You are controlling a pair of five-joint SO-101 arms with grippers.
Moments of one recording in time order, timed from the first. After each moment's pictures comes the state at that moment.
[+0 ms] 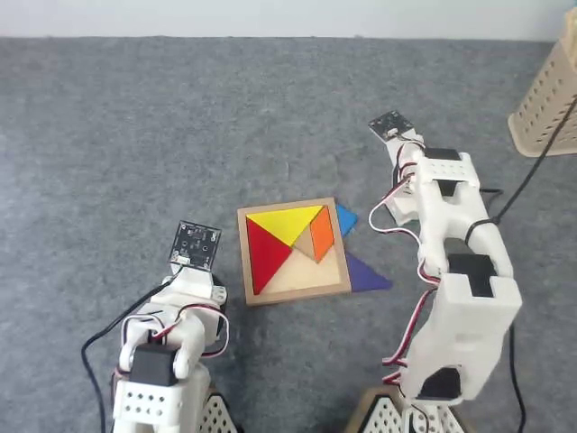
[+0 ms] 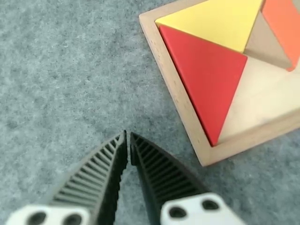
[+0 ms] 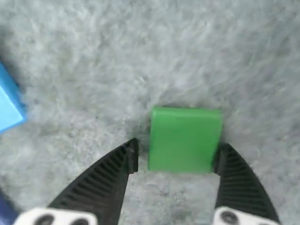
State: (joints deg) left arm 1.0 -103.4 97.6 72.0 -0.7; right arm -1.6 23.6 7.7 57.6 31.3
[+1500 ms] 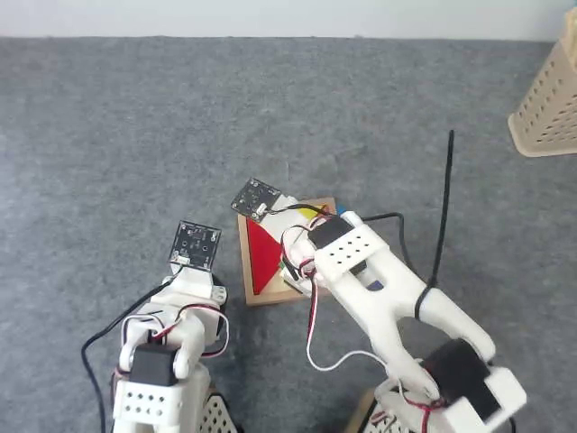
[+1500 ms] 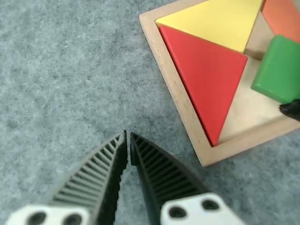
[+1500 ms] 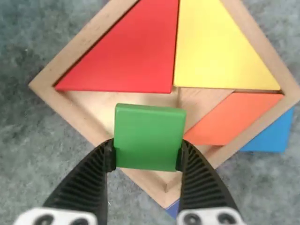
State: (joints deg) left arm 1.0 -103.4 97.6 72.0 -0.7; right arm -39.2 -8.6 38.2 55.6 20.6
